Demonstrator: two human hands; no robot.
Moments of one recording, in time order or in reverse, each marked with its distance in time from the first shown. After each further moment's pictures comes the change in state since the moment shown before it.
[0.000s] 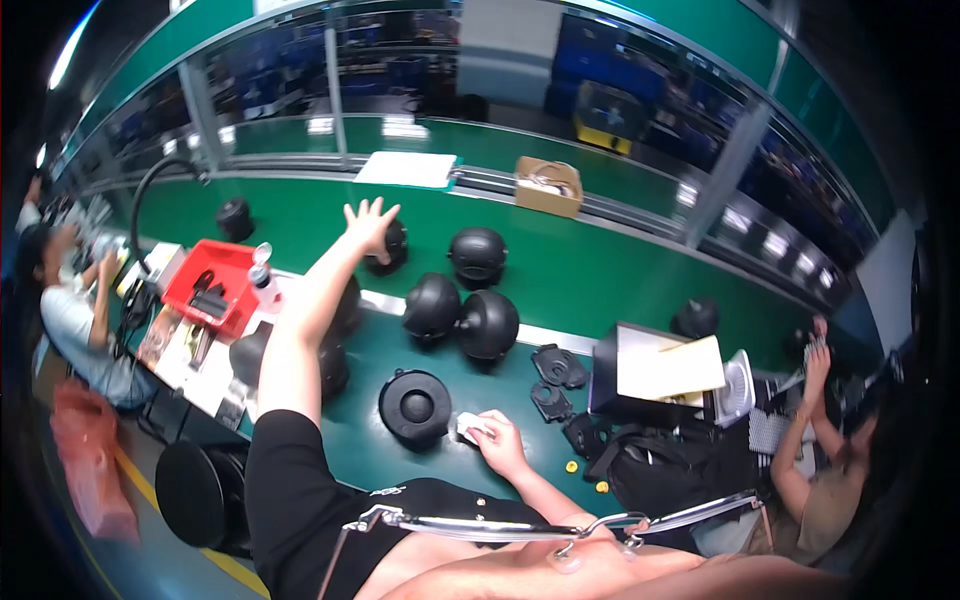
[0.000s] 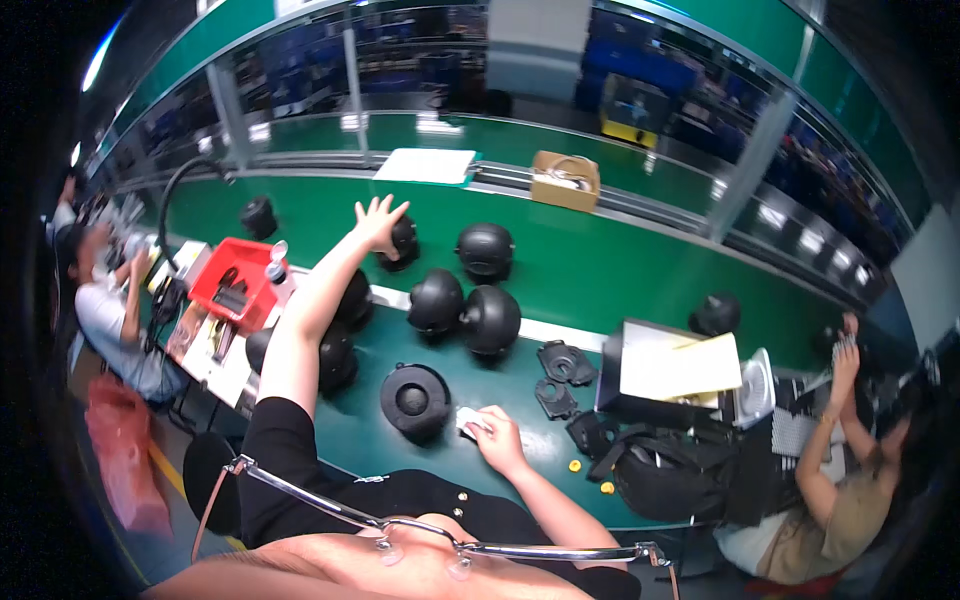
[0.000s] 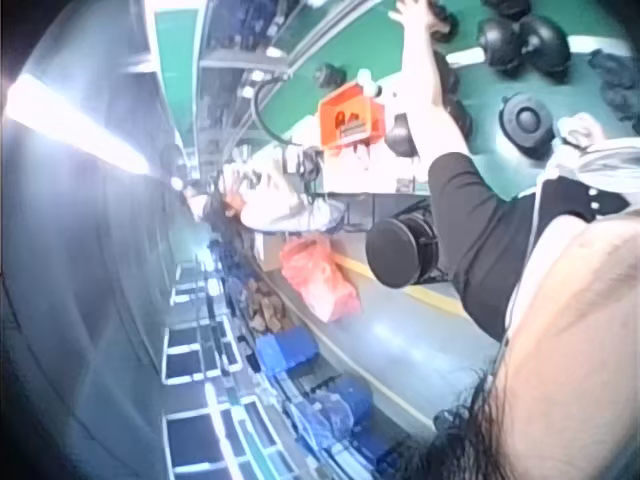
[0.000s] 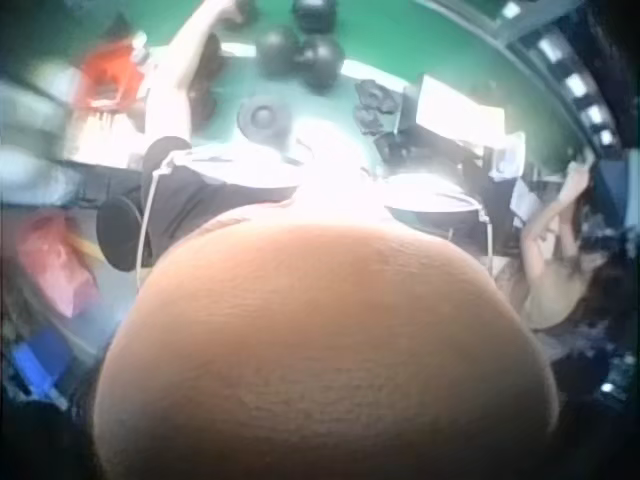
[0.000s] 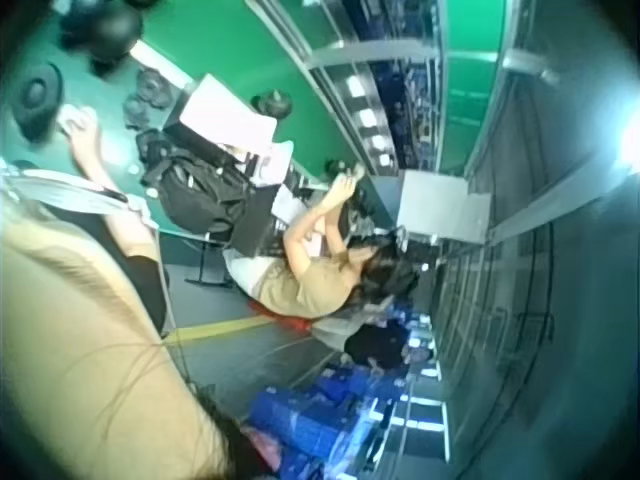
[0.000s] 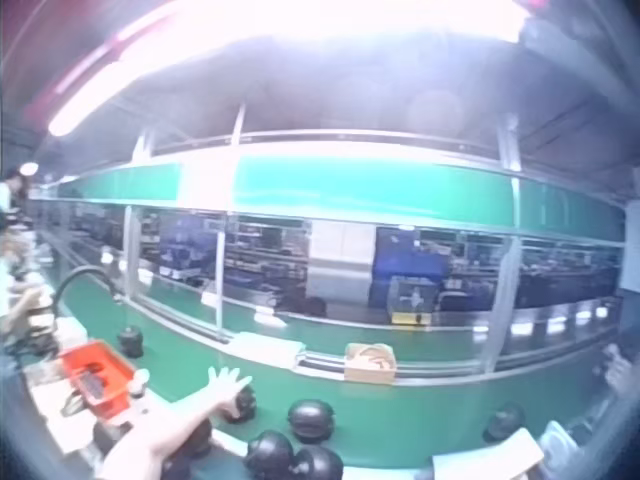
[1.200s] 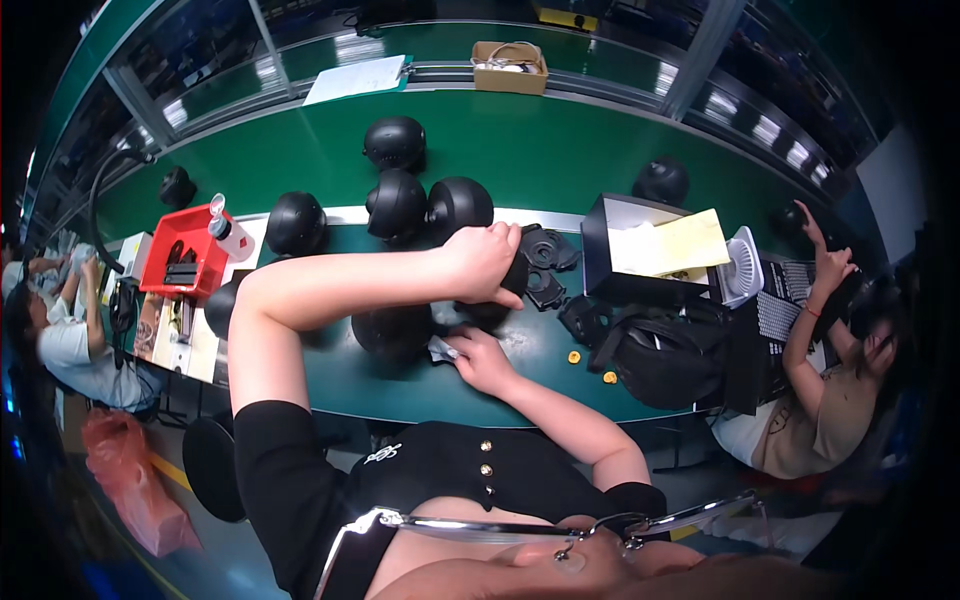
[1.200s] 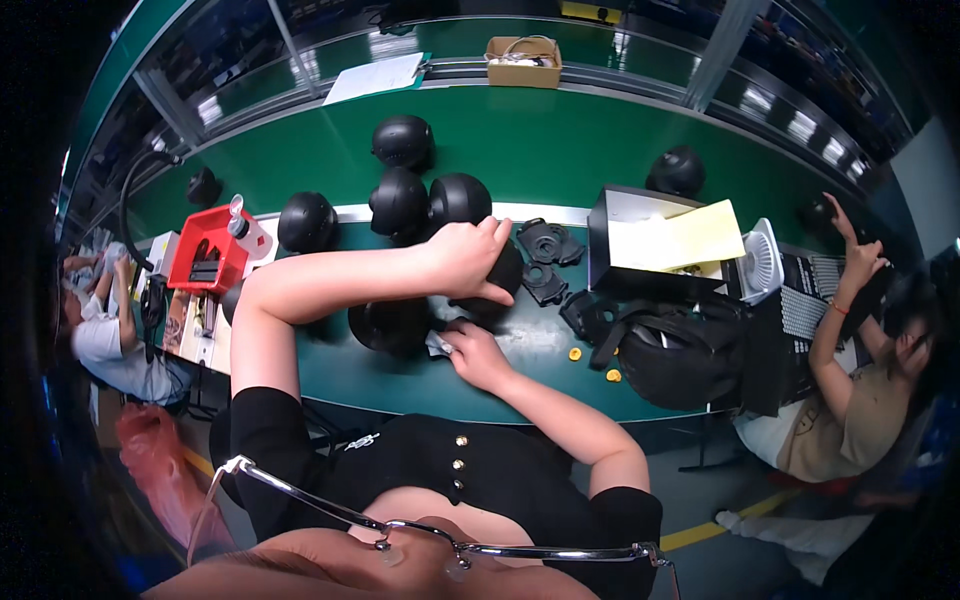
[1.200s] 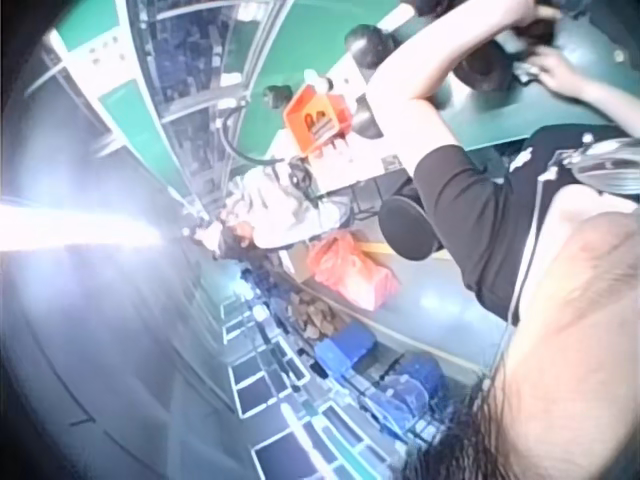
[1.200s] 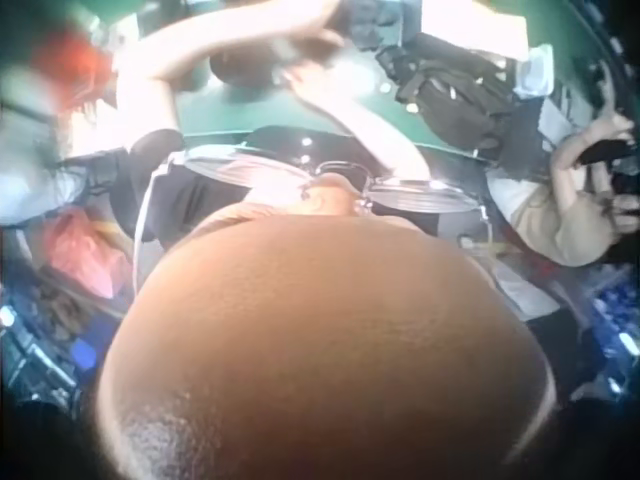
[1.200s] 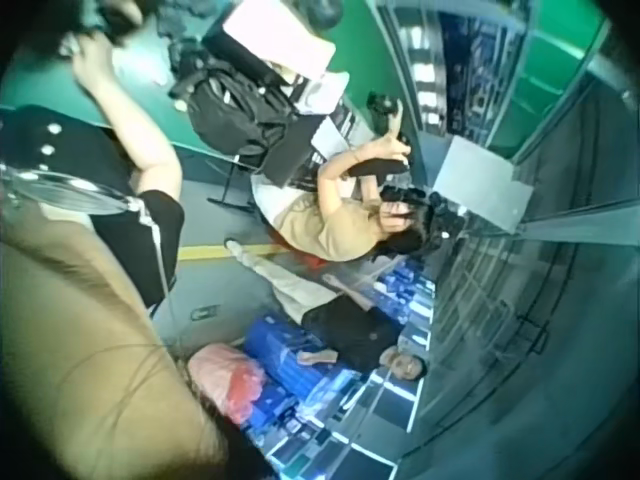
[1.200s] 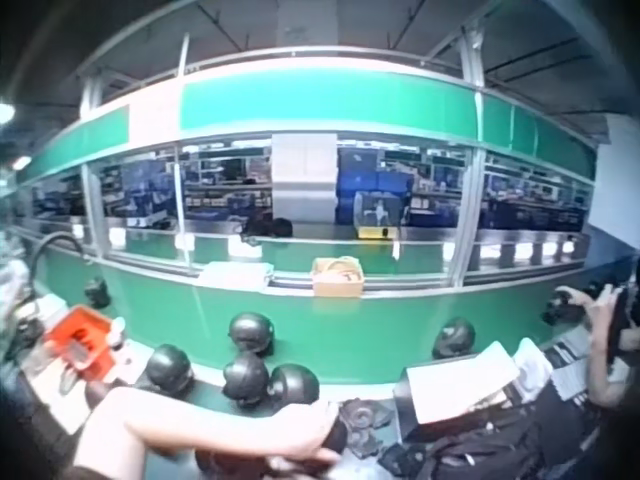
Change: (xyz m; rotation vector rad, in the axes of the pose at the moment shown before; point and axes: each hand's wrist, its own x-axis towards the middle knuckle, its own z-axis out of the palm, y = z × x) left_hand -0.191 0.233 -0.082 -0.275 -0.073 0.766; right_hand -0.015 -0.008 0.017 -0.165 -0.085 -0.274
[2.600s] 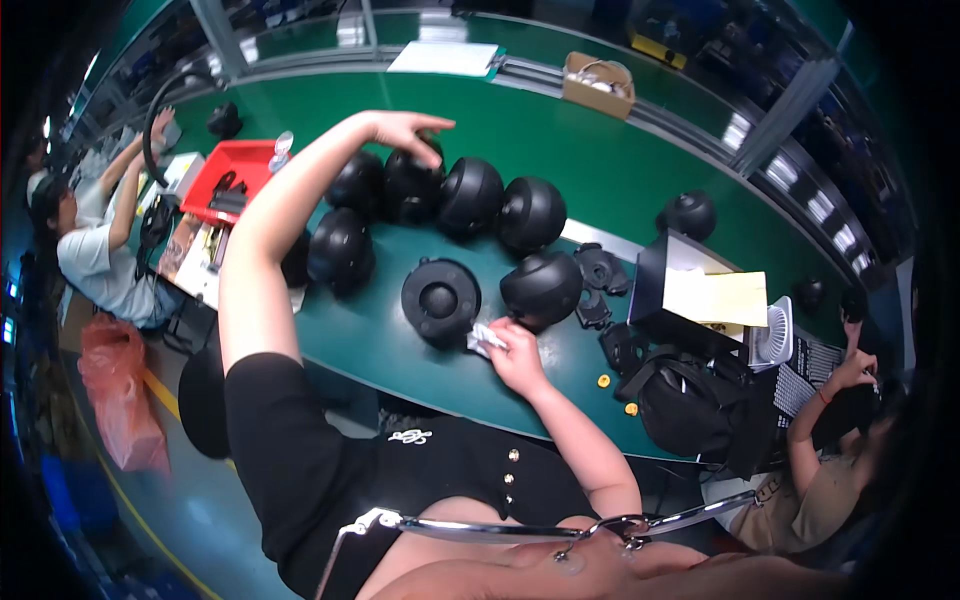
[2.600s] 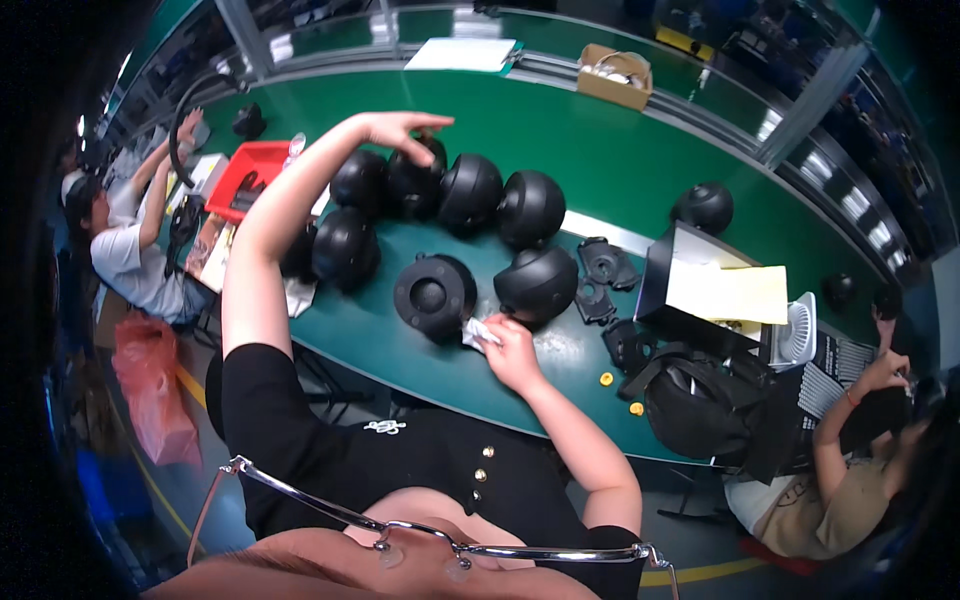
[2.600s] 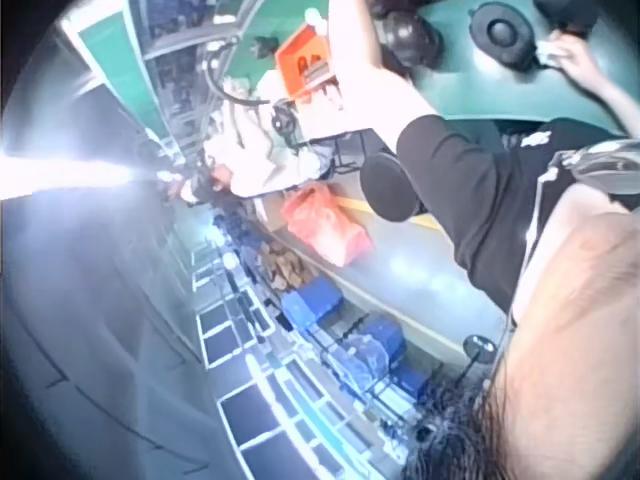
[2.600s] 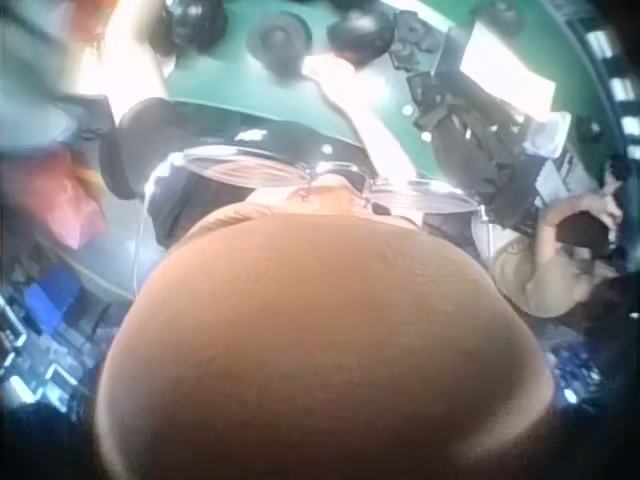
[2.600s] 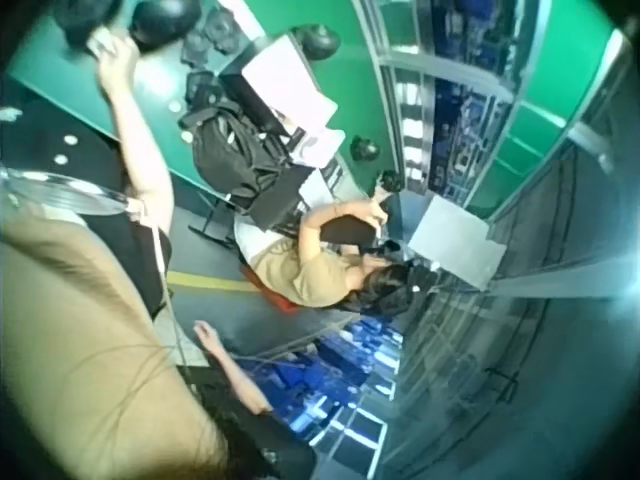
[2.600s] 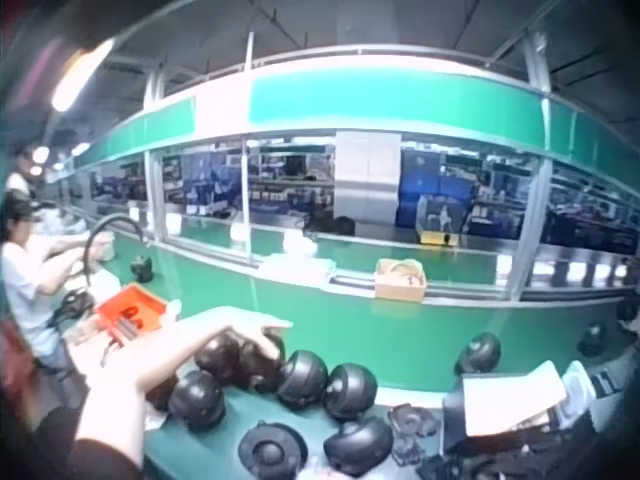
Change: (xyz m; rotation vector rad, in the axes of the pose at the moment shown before) left_hand -0.077 -0.283 -0.032 -0.667 -0.206 -0.348; right_hand 0.007 0.006 0.009 0.239 0.009 0.114
